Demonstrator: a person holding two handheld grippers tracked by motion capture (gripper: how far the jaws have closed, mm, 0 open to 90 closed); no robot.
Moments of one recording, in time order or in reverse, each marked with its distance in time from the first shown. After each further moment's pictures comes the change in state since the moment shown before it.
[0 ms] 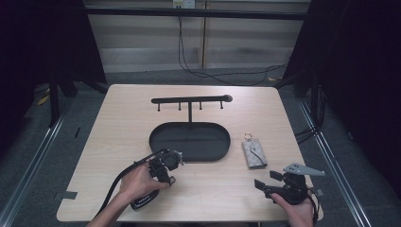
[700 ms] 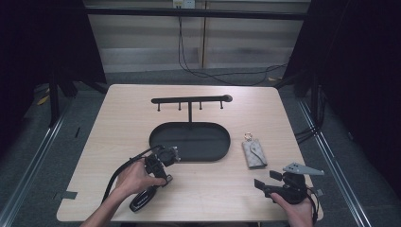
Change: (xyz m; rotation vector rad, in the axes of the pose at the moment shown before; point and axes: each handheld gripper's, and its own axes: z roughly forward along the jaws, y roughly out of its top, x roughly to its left) left arm 0.021 -0.008 -0.010 -0.010 -0.079 -0.058; right arm -0.001 0.000 0.002 0.003 -0.003 0.001
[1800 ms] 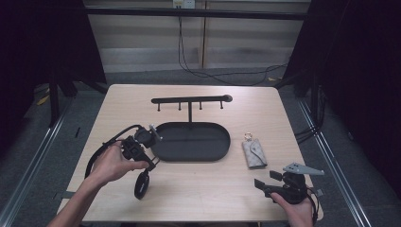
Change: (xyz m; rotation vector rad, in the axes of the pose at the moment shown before) left arm 0.014 -0.025 -0.087 -0.140 0.015 -0.040; right arm 0.000 0.000 0.000 0.001 -0.002 0.008
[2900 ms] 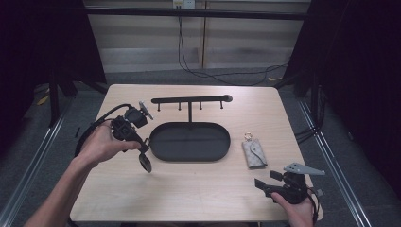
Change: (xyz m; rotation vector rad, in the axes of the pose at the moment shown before) left arm 0.026 0.018 -0.053 -0.024 0.027 -0.039; right arm -0.001 0.000 -0.001 -0.001 0.003 0.005
